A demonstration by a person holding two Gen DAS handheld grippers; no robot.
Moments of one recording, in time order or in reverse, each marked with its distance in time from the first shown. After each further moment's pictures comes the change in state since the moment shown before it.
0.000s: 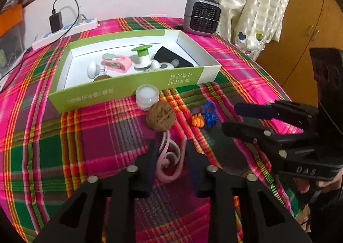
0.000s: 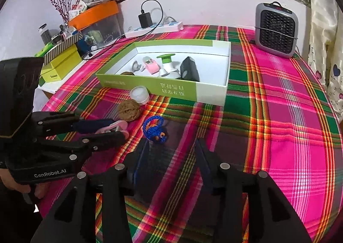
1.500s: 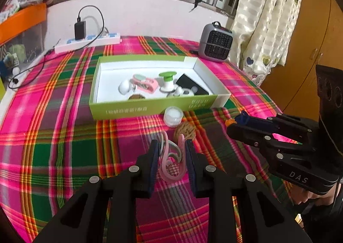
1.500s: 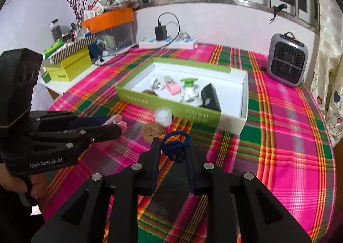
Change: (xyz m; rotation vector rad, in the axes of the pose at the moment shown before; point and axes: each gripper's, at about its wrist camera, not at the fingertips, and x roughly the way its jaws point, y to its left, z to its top) left arm -0.042 0.022 0.005 -0.079 -0.135 0.032; right arm -0.014 0.037 0.019 -0.095 -0.087 -0.023
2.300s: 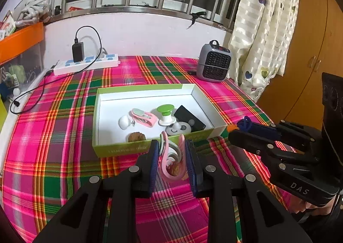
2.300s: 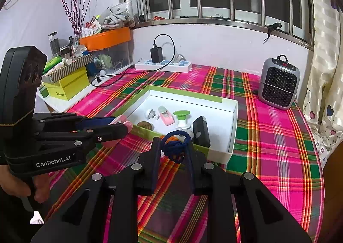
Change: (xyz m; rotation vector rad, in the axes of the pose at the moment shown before) left arm -0.010 -0.002 0.044 0.021 -0.068 0.008; right arm -0.017 -0.004 0.034 -0.002 -0.093 -0.029
